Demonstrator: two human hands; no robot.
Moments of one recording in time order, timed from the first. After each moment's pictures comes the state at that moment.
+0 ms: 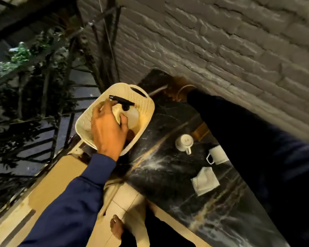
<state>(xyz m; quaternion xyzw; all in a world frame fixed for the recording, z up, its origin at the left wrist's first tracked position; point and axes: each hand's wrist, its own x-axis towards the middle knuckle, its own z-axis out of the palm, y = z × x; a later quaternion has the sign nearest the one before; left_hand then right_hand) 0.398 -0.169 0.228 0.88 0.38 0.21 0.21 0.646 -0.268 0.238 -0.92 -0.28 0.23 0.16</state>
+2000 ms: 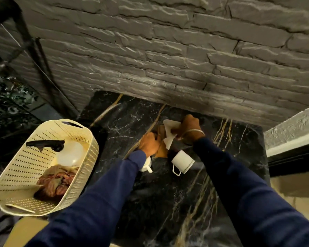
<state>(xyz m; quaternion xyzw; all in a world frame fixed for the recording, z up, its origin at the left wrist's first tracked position) 0.615 -0.364 0.097 0.91 0.13 -0.16 0.37 0.671 -0.510 0.172 -0.93 0.05 0.21 0.29</state>
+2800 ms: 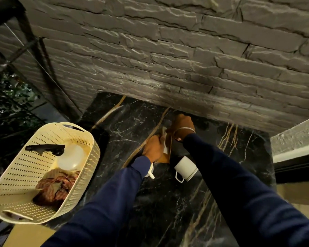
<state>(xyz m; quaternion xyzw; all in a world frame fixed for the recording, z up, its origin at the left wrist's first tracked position) 0.621 -0.369 0.098 0.87 0.17 -0.13 0.44 0.707 -0.477 0.140 -0.96 -0.01 0.17 0.22</state>
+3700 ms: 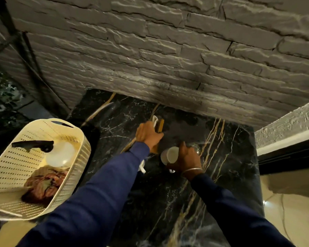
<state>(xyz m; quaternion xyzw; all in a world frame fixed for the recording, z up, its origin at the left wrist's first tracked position) 0.635 -0.384 0.134 0.91 0.18 -0.10 0.35 0.592 -0.552 0.114 -0.97 -0.04 0.18 0.14</state>
